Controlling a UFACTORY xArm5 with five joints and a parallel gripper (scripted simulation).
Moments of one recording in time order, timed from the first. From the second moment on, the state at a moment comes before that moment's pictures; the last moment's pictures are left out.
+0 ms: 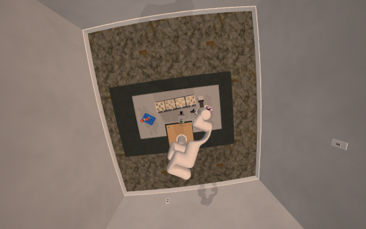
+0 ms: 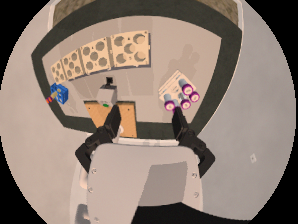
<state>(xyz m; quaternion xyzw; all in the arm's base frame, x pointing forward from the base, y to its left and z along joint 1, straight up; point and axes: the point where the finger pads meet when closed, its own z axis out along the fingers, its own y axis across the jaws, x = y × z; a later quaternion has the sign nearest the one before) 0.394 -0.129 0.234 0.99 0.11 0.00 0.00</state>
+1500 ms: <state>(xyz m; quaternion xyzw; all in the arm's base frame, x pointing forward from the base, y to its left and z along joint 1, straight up) 0.406 0.066 0.234 0.99 0.11 0.00 0.00</state>
